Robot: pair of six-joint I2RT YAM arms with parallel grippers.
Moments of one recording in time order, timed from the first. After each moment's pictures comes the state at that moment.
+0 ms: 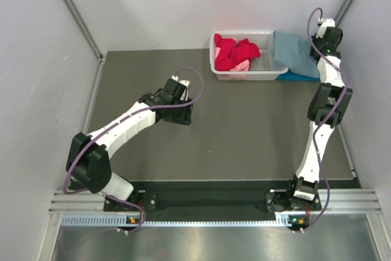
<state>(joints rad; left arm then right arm) -0.59 1.49 1.17 -0.66 -0.03 -0.35 -0.29 2.51 2.30 -0.23 -0.07 -0.19</state>
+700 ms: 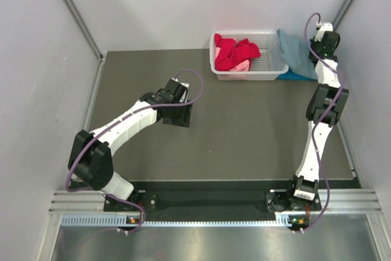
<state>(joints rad) -0.58 1.52 1.18 -0.71 -0.01 -0.36 -0.29 2.61 2.36 -0.17 -0.07 -0.20</state>
